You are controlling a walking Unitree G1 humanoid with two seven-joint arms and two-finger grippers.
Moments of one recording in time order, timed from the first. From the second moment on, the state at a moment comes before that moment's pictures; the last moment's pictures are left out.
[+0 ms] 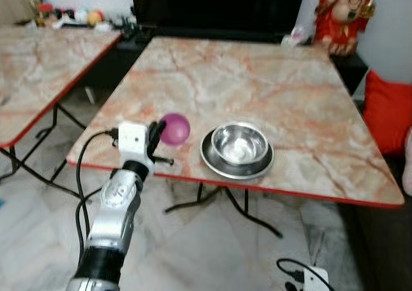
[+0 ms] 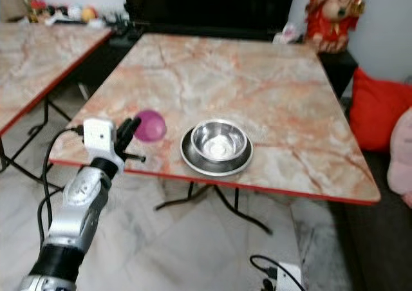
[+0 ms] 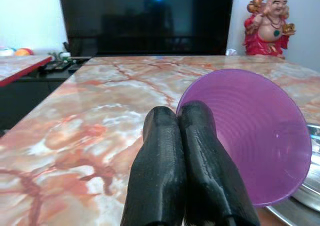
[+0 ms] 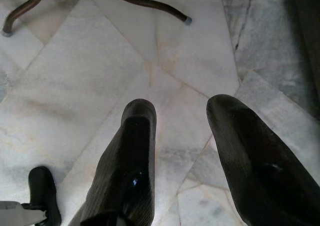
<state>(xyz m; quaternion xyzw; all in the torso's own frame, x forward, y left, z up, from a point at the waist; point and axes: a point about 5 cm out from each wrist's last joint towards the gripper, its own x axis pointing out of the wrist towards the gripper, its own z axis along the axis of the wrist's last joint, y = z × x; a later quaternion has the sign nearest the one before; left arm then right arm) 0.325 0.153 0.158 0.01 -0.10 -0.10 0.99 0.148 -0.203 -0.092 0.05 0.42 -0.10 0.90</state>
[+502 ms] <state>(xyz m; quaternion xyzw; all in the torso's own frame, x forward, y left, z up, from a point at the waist) 0.326 0.160 0.158 0.01 -0.09 -0.09 0.99 0.148 -0.199 -0.093 0.05 0.43 -0.09 0.90</state>
